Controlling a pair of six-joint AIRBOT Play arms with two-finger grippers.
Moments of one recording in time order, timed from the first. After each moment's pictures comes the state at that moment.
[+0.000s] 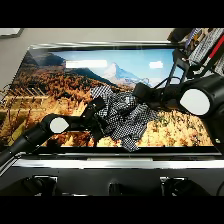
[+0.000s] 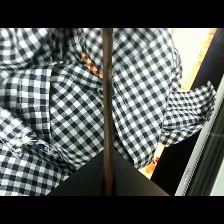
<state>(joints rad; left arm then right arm) -0.67 -1.15 0.94 1.01 -0.71 -0.84 0.52 -1.03 1.41 -1.59 1.30 2.38</state>
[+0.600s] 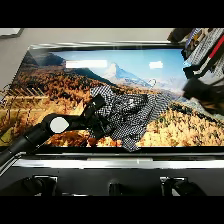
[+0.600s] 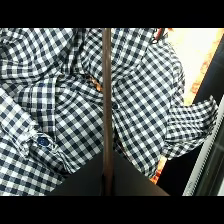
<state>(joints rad) -0.67 -1.16 0.95 0.99 -0.67 -0.84 0.14 -0.90 1.44 -1.74 1.49 2.21</state>
